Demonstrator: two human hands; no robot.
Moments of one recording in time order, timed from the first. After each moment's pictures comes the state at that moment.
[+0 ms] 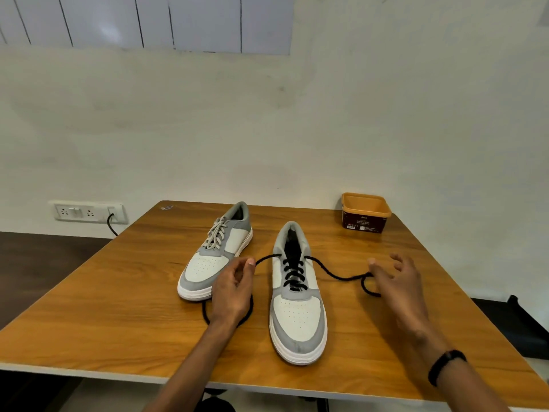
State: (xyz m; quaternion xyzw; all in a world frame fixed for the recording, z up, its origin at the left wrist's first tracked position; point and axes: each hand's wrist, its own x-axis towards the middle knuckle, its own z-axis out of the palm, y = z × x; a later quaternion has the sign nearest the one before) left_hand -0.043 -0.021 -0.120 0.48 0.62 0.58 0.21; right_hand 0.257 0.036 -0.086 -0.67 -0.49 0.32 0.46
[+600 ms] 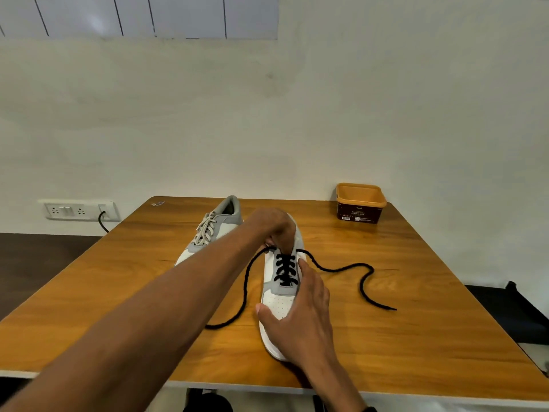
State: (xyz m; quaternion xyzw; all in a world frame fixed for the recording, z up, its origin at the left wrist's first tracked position) left_hand 0.022 0.095 0.014 0.73 0.64 -0.20 0.12; right_hand 0.130 -0.047 -0.123 -0.56 -0.70 0.23 0.39
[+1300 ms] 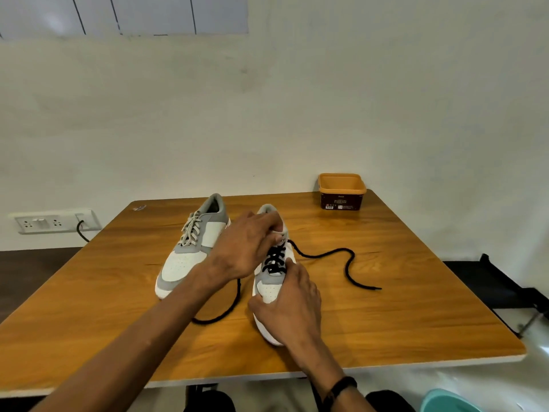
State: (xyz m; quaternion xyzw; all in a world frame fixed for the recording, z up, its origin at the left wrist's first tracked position) left_hand -0.019 0.014 -0.031 0.85 0.44 0.29 -0.03; right_hand 0.118 -0.044 -0.119 -0.63 -0.67 0.22 0.32
